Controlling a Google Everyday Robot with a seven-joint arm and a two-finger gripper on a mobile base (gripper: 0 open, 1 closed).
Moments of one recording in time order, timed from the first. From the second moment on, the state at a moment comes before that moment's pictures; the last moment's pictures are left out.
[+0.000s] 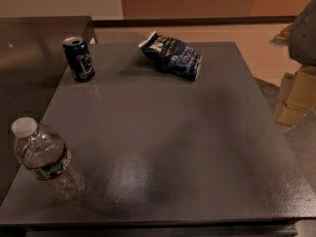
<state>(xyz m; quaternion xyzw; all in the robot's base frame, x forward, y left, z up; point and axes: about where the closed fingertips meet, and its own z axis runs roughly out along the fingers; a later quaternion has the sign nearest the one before) 0.438 -0.217 0.976 -0.60 0.78 -0.03 0.16</state>
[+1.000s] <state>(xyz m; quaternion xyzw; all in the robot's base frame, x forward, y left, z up) 0.456 -0.144 0.965 -0.63 0.74 0.06 0.23</state>
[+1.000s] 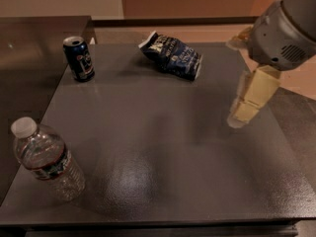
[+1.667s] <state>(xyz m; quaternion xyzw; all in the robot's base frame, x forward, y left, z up) 0.446 -0.034 0.945 -0.66 0.67 0.18 0.29</state>
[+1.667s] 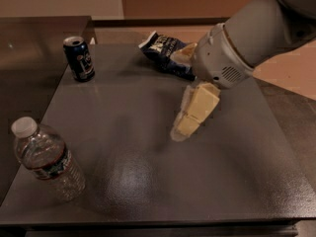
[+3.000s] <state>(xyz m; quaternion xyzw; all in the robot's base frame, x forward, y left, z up) 0.362 0.104 0.923 -0.67 0.57 0.32 0.35</state>
